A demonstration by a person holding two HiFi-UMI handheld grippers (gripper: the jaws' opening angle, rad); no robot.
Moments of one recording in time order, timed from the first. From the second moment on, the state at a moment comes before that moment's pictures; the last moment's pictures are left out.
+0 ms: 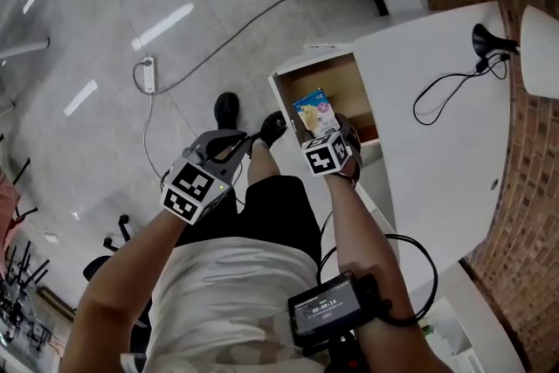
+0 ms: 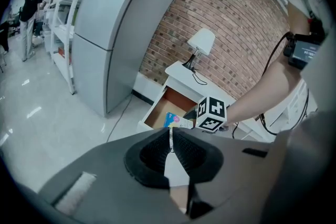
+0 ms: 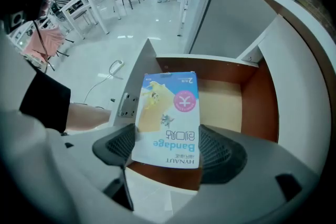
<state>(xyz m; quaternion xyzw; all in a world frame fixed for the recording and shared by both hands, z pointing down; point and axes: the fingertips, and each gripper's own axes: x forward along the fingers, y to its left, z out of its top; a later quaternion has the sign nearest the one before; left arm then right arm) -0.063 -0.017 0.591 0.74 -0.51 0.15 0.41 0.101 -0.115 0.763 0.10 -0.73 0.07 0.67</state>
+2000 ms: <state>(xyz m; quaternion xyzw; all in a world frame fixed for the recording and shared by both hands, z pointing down) -0.049 -0.070 0.477 0.81 -0.46 0.20 0.31 0.115 -0.117 0.570 0.24 -0.84 0.19 0.46</state>
